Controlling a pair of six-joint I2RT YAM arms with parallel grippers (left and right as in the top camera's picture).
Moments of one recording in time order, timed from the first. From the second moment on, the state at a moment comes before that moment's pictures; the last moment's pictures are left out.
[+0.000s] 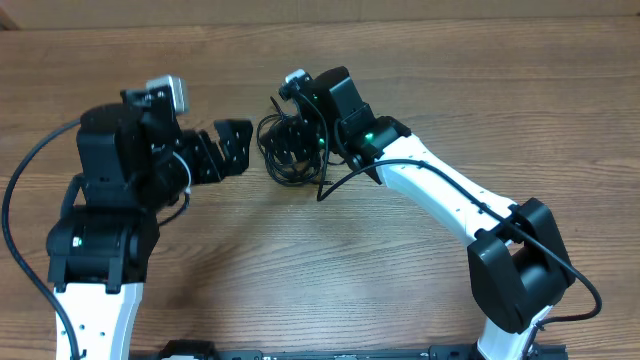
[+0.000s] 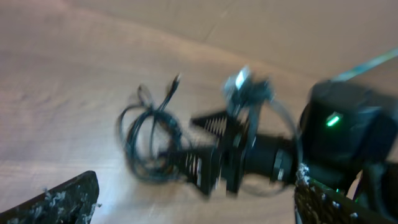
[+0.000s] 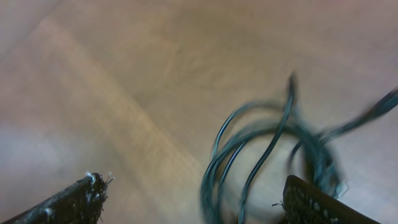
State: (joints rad) left arm -0.06 1.08 1.29 -0.83 0.32 -0.37; right arm 0.62 1.92 1.47 -0.25 -0.30 0.13
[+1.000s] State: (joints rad) left arm -0.06 1.08 1.29 -1.08 0.19 -0.30; right arm 0.60 2.26 1.47 -0.04 -0.17 0.09
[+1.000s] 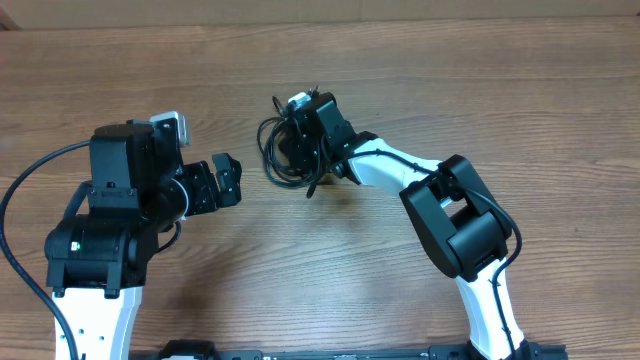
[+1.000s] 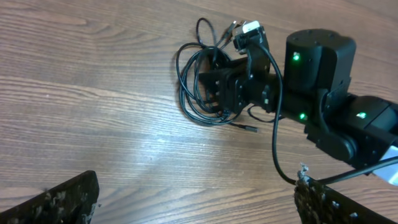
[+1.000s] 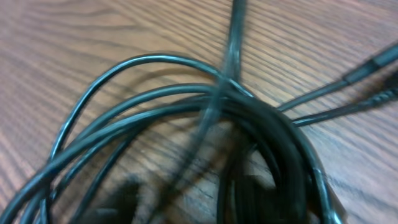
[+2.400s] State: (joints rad) left arm -0.06 1.62 1.29 -0.83 0.89 -0.11; right arm 0.60 1.61 1.69 -0.90 -0.09 0.13
